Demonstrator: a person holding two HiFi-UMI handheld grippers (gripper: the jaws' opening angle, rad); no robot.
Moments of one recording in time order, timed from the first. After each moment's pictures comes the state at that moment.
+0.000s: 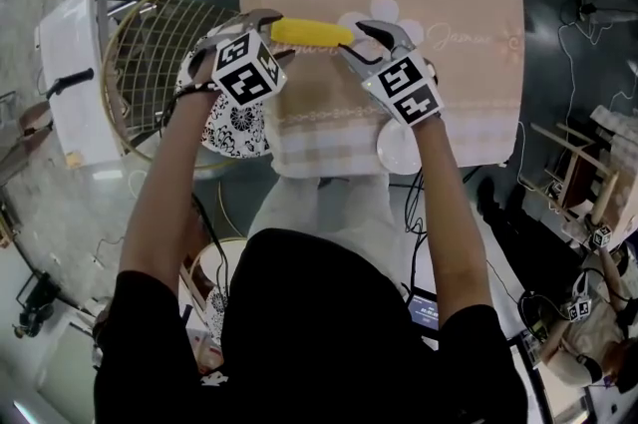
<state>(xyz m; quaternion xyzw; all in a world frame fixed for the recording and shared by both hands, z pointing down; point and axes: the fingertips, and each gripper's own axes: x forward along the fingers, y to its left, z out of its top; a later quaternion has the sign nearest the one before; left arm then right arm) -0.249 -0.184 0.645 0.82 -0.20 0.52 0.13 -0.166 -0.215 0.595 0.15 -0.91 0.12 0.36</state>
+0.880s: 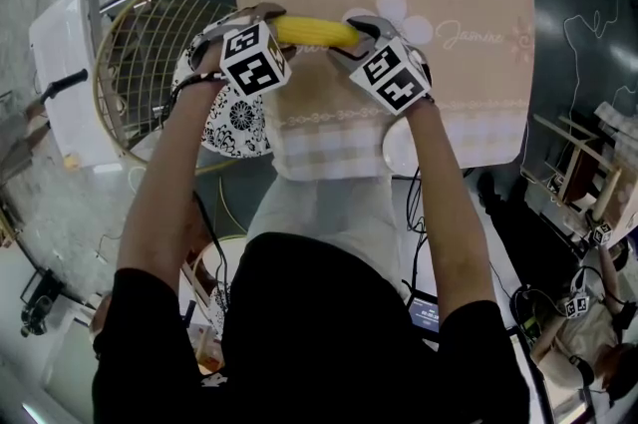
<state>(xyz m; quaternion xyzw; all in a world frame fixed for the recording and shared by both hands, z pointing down) -0.251 -0.189 0.688 0.81 -0.16 0.54 0.15 -0.186 -0.209 0.658 0.10 -0.90 0.12 0.41</state>
